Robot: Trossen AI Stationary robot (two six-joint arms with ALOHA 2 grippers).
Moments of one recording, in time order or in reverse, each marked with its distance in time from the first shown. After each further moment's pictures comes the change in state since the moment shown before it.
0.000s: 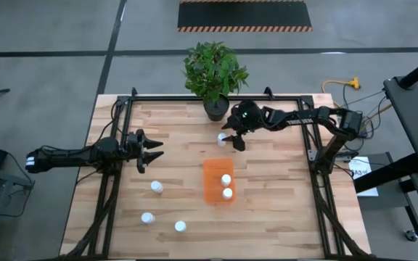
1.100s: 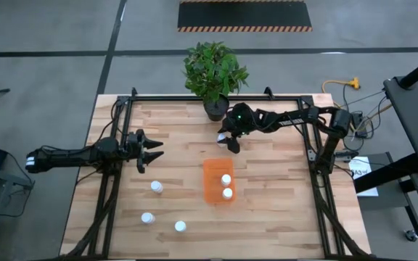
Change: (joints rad) left arm 0.000 0.000 0.000 0.000 0.000 0.000; right arm 0.021 0.109 0.044 0.038 0.002 0.090
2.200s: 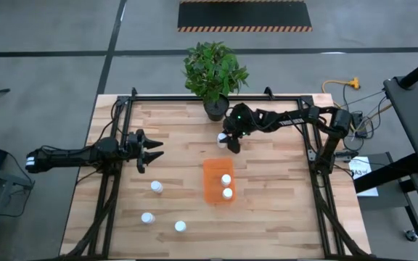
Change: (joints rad) left arm 0.000 0.000 0.000 0.000 0.000 0.000; right arm 0.000 -0.003 0.005 -0.075 0.025 0.104
